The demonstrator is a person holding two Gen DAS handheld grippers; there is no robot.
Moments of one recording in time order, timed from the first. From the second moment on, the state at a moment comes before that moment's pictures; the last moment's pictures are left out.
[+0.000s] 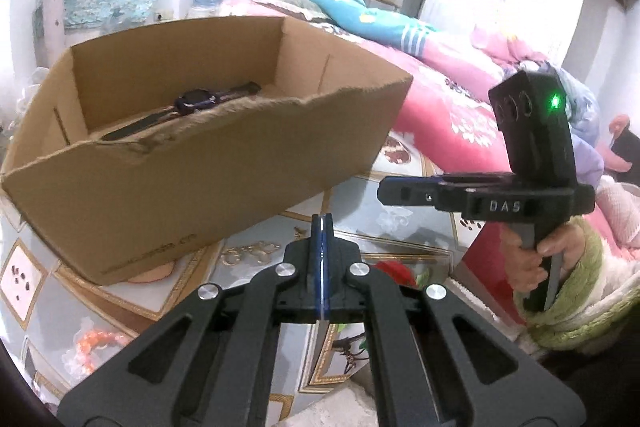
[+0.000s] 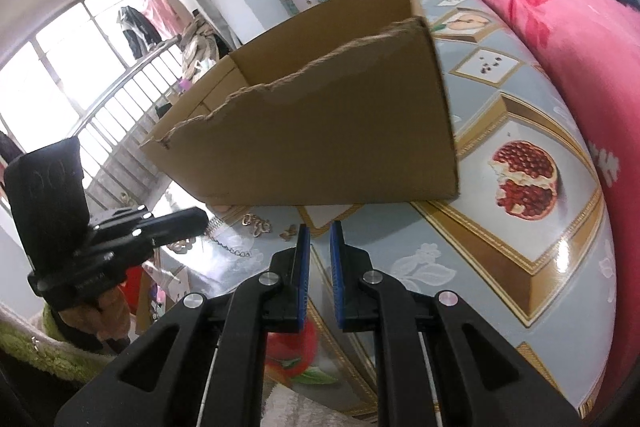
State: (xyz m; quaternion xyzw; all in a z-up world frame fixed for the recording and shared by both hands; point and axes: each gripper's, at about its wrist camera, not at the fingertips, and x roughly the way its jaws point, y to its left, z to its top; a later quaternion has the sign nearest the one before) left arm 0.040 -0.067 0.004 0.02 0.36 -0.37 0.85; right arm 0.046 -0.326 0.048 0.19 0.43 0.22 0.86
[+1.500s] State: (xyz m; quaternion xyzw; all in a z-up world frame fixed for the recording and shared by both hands) left arm 0.039 -0.030 -0.012 0.00 0.37 -0.35 0.86; right arm 0.058 -0.244 0.049 0.00 0.41 0.22 0.88
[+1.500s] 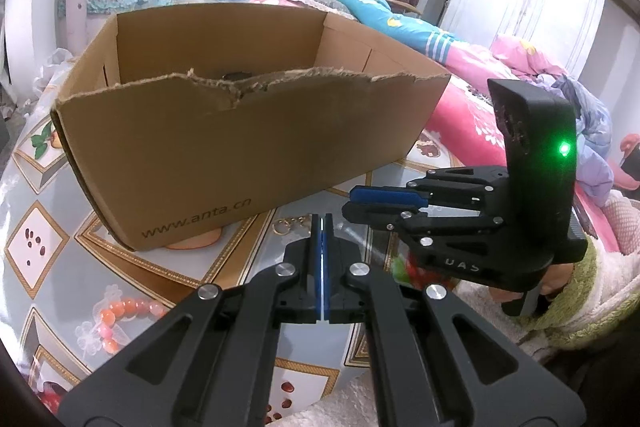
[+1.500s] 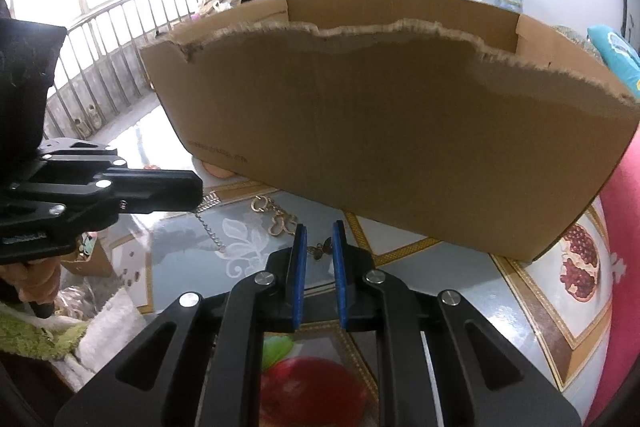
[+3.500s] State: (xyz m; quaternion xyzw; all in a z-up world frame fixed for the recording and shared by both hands) left arm 0.045 0.010 0.069 -0.02 0.29 -0.36 0.88; right arm 0.051 -0.311 0.117 0.12 0.38 0.32 0.86
